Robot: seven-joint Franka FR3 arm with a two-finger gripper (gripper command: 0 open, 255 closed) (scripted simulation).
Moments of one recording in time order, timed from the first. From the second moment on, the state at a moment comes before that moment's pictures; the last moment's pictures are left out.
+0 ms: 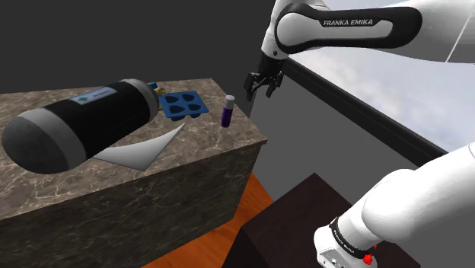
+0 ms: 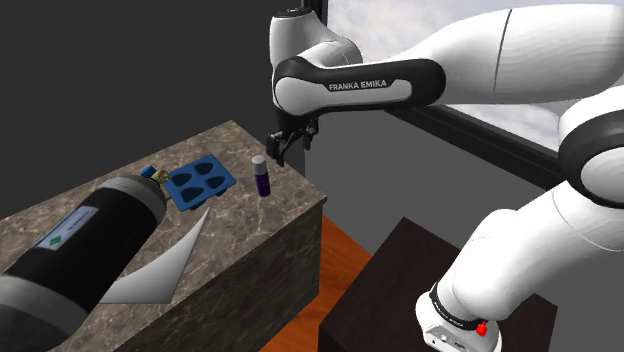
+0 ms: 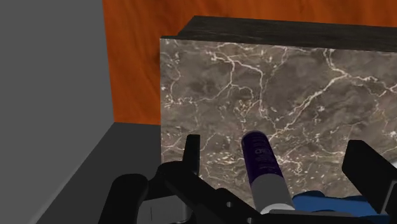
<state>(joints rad) -0.01 -0.23 0.13 -2.09 0.03 1.92 0.18</state>
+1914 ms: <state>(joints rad) 0.02 0.22 0.16 -1.79 -0.08 2.02 0.30</state>
